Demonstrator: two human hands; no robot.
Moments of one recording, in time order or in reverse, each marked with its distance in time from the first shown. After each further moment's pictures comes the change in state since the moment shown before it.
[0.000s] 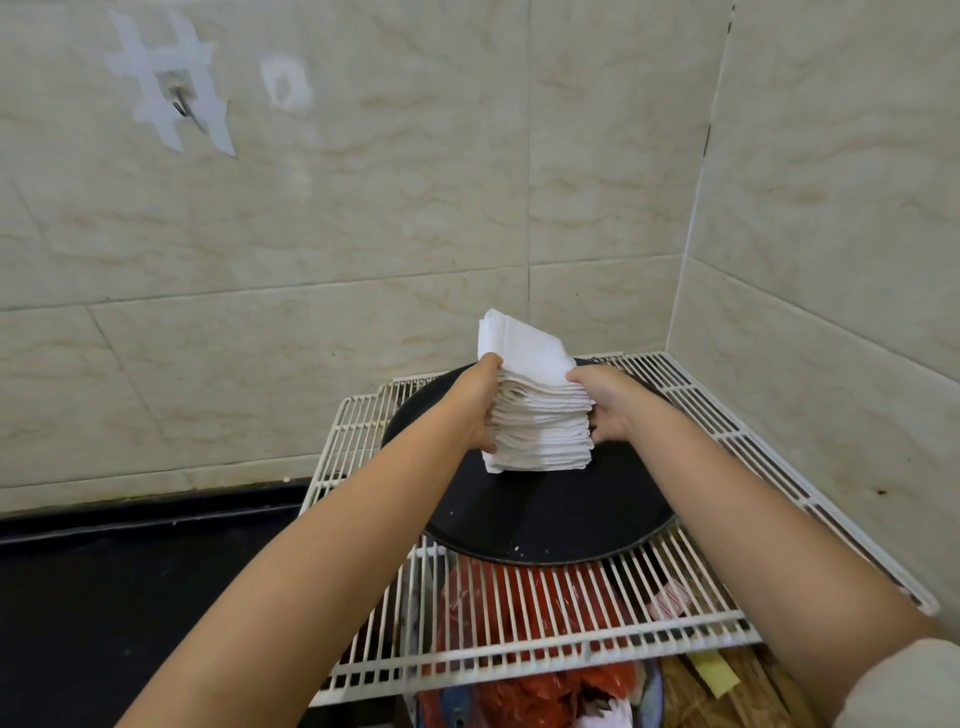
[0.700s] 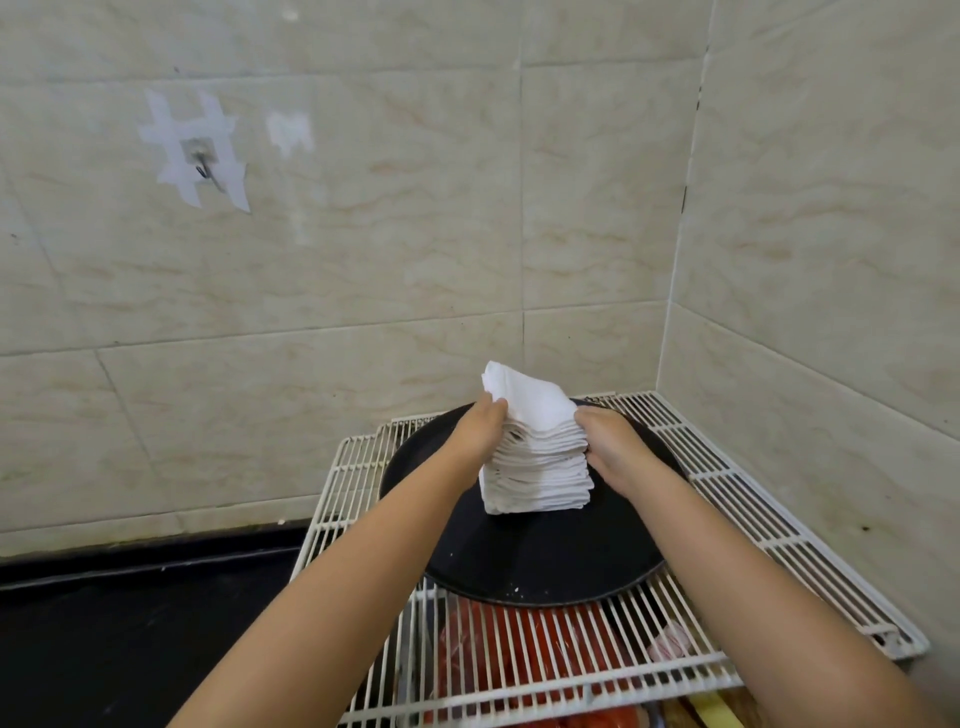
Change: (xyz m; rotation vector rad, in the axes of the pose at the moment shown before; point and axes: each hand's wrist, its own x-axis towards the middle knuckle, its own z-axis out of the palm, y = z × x) left_hand 0.011 -0.007 -0.006 0.427 -0.030 0.375; right_hand -0.002 0.017 -0.002 0.057 0.097 -0.283
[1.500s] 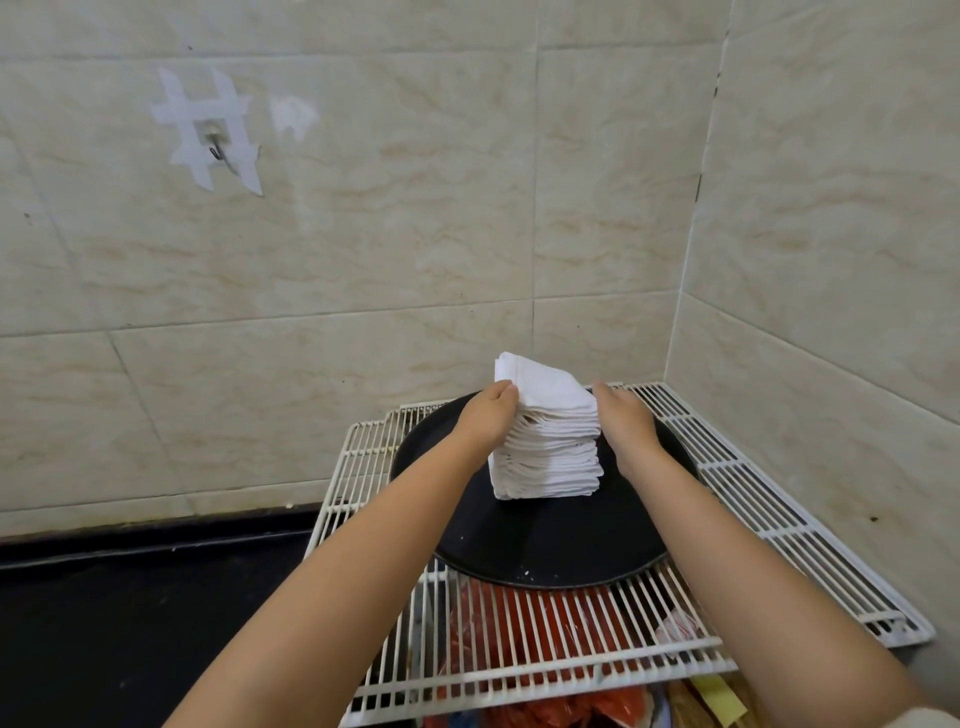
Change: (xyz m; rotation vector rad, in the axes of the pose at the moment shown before) left_hand 0.006 -0.006 -0.005 0.098 0.043 0.116; right_hand -0.003 -0.004 0.002 -0.115 0.250 -0.085
